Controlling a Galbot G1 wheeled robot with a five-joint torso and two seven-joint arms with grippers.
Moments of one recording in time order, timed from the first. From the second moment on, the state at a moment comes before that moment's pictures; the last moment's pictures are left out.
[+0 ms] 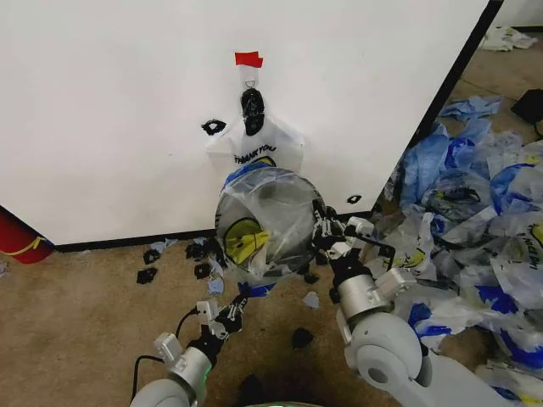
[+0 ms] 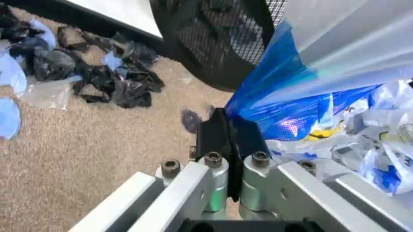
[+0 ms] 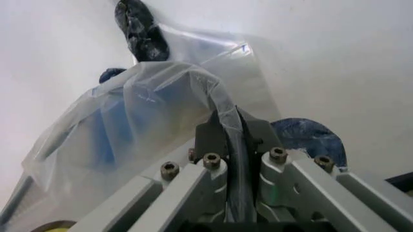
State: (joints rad) left arm 1.39 -0.83 0.02 -2.03 -1.05 -0.20 -0.16; right arm -1.02 0.94 -0.13 2.27 0.83 0.15 0.63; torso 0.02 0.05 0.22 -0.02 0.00
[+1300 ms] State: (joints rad) left arm 1.49 -0.82 -0.03 -2.10 -0.98 -0.21 -0.18; right arm -1.03 0.93 -0.10 2.22 0.82 0.17 0.62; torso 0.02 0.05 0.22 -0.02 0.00
